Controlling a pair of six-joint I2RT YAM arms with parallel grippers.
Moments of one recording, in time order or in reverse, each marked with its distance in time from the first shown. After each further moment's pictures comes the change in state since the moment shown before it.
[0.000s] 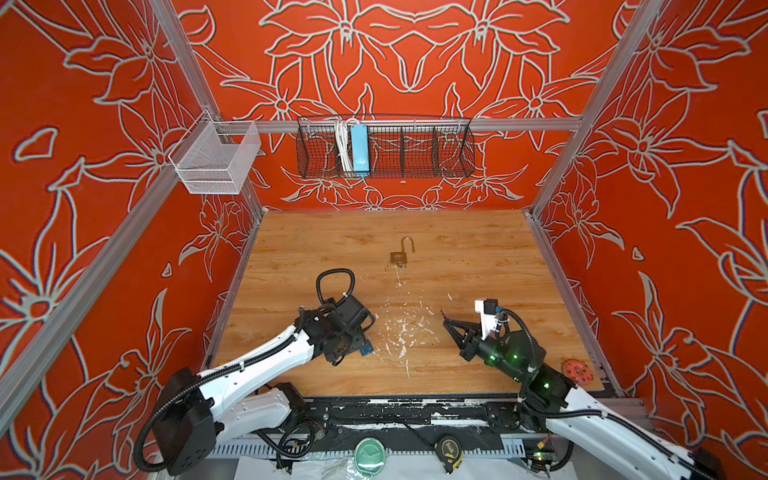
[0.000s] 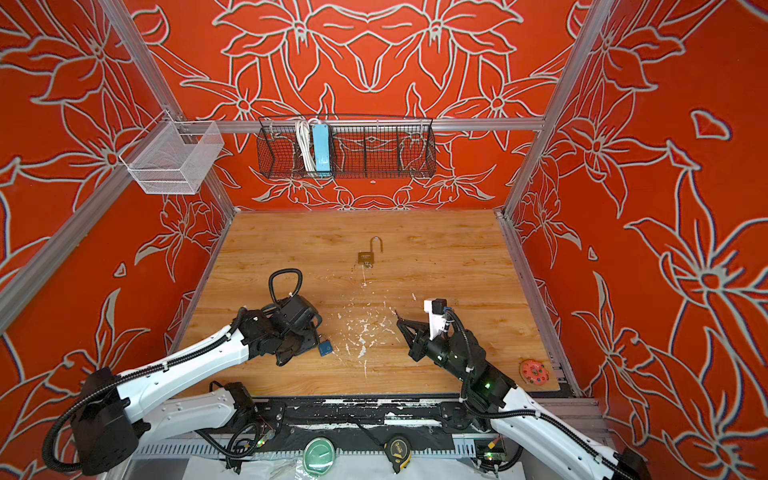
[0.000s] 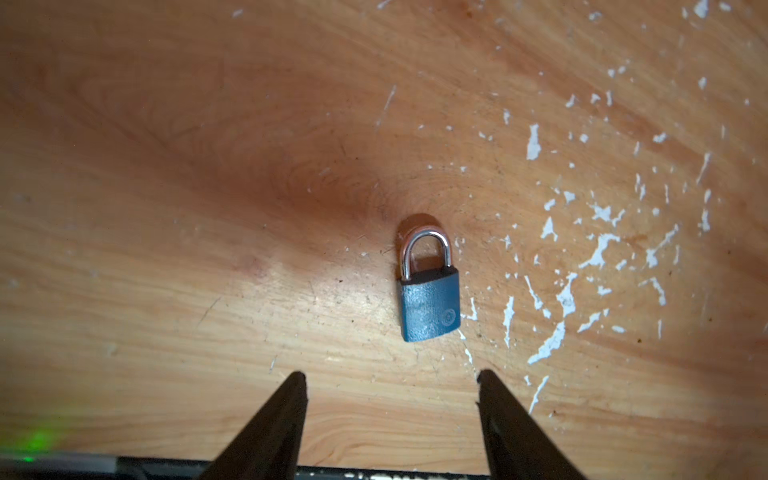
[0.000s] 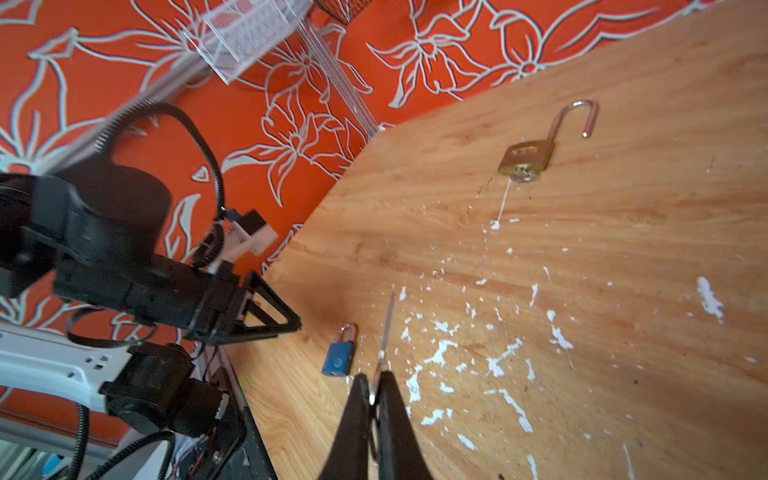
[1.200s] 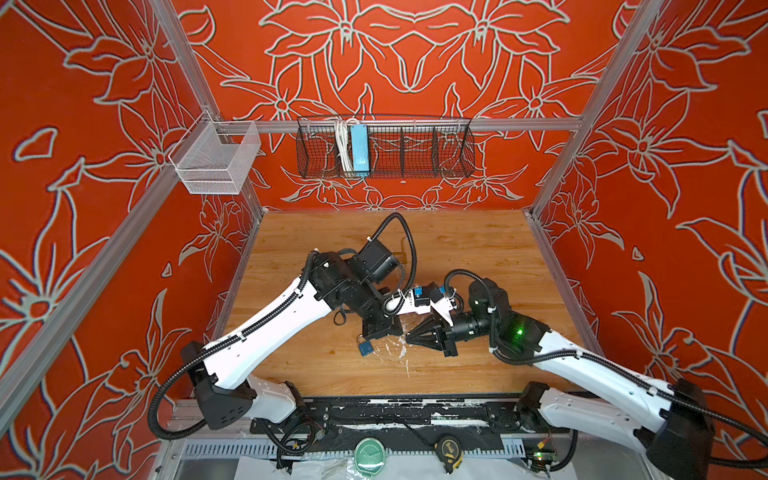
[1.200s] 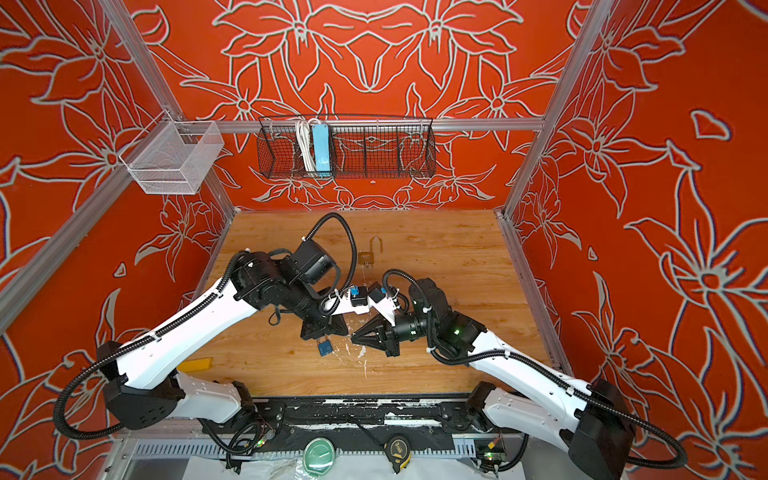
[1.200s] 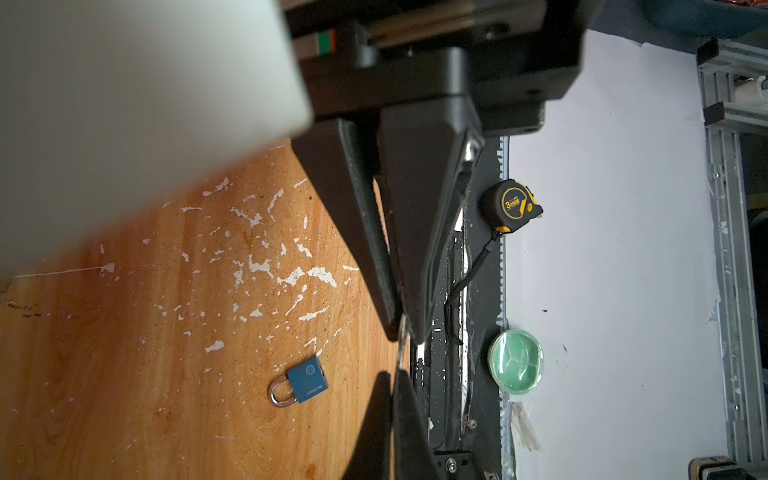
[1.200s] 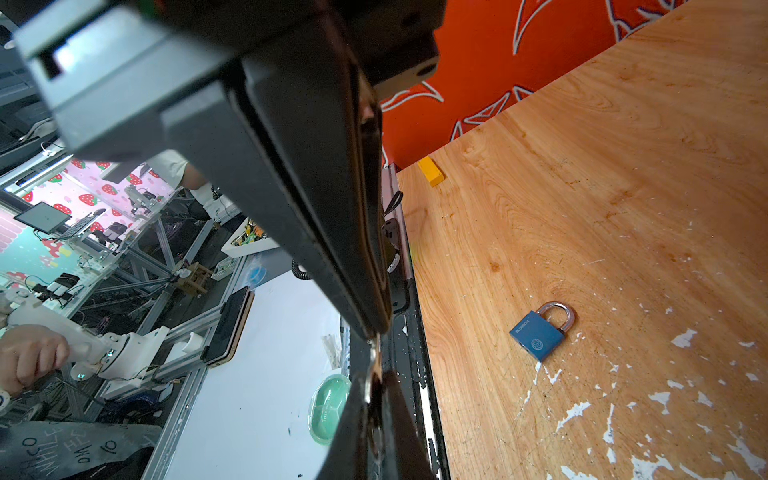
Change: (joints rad) left arm -0.078 0.274 0.843 -0.467 0.569 1.755; right arm 0.044 0.579 0.573 -0.235 -0.759 -0.353
